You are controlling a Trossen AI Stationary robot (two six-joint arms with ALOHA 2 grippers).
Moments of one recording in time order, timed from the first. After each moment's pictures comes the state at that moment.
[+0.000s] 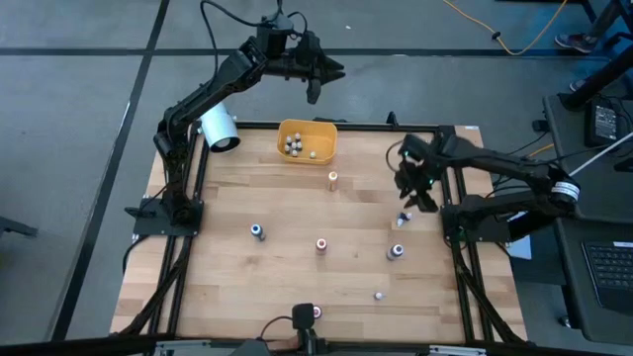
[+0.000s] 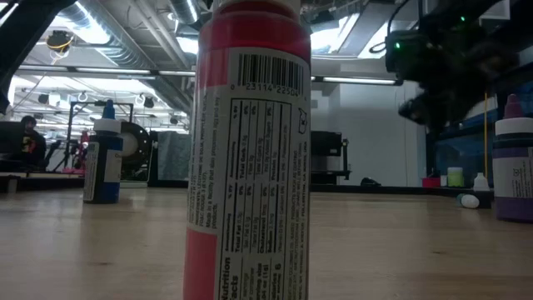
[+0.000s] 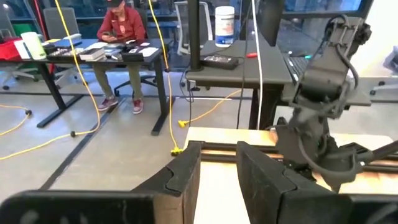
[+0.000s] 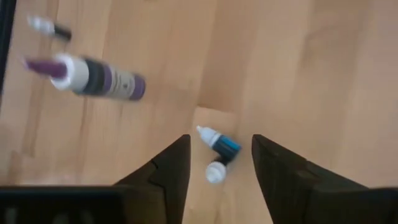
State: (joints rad) left arm 0.66 1.90 2.17 -0.50 0.50 0.16; right arm -0.52 1.17 0.81 -1.05 -0.47 -0.65
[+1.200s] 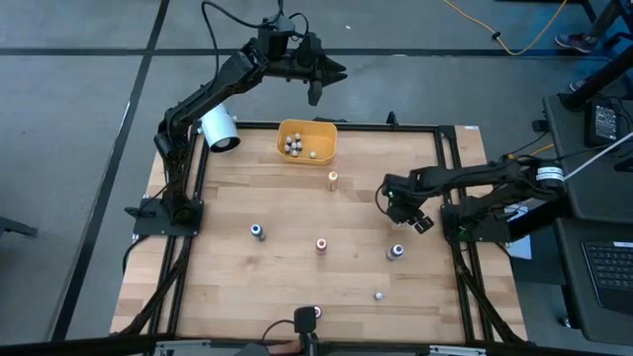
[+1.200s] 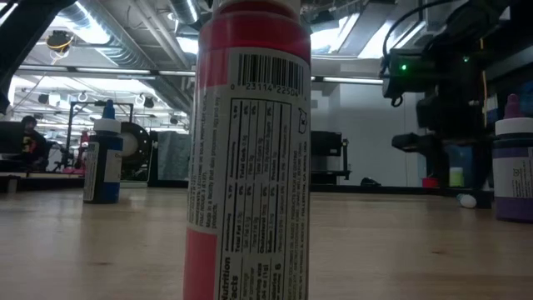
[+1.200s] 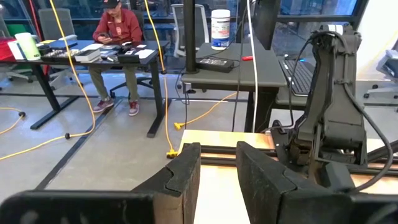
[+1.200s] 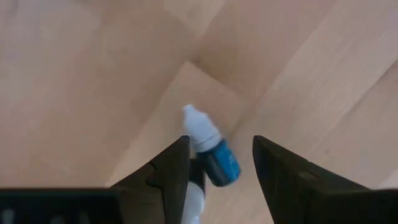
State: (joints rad) left arm 0.65 1.90 2.17 -0.49 0.50 0.14; right arm -0.19 1.33 0.61 -0.75 -0.13 -0.80
